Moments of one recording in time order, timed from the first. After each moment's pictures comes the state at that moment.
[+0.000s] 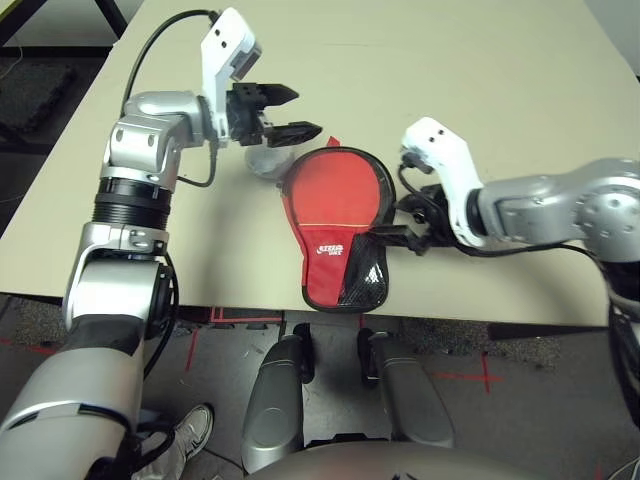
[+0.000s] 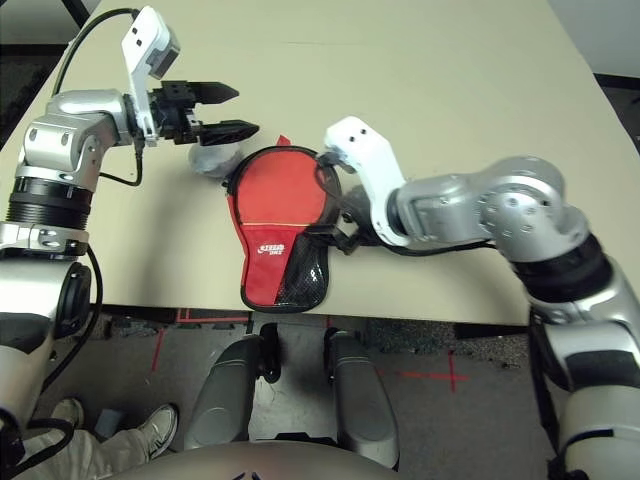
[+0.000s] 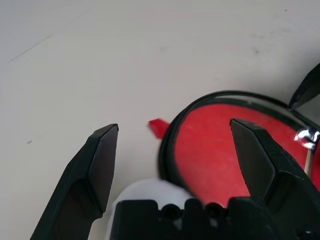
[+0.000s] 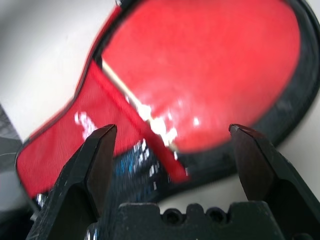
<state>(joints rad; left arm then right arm) -1.09 0.62 -0.08 0.59 -0.22 0.43 -1.14 -0.93 -0.62 0.37 -0.22 1.12 1.31 0.01</state>
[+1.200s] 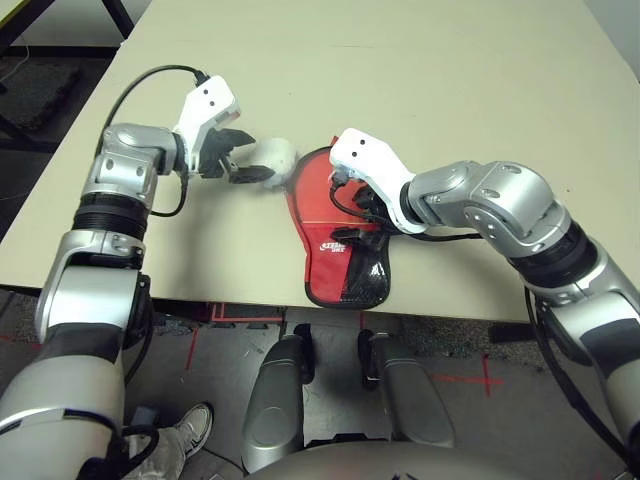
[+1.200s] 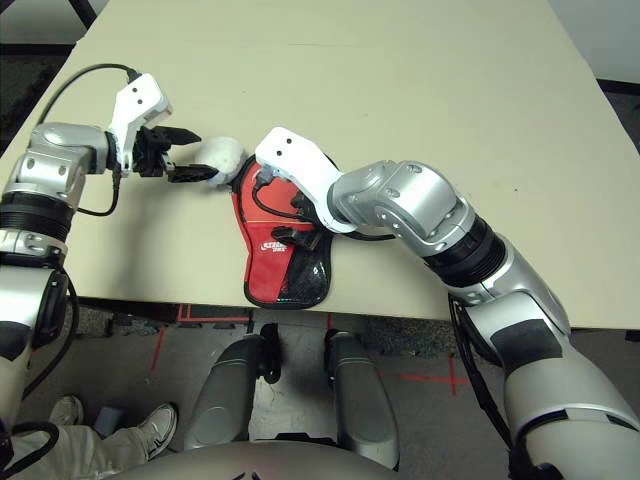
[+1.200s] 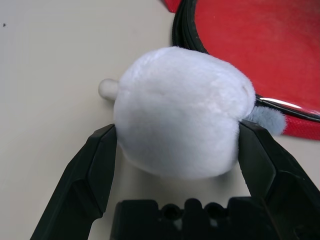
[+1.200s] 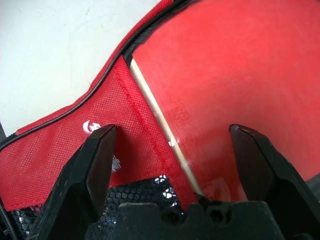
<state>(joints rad) -1.04 0.60 -0.17 0.89 0.01 0.14 -1.15 -0.96 -0.47 0.51 -0.20 0.52 1.33 0.47</state>
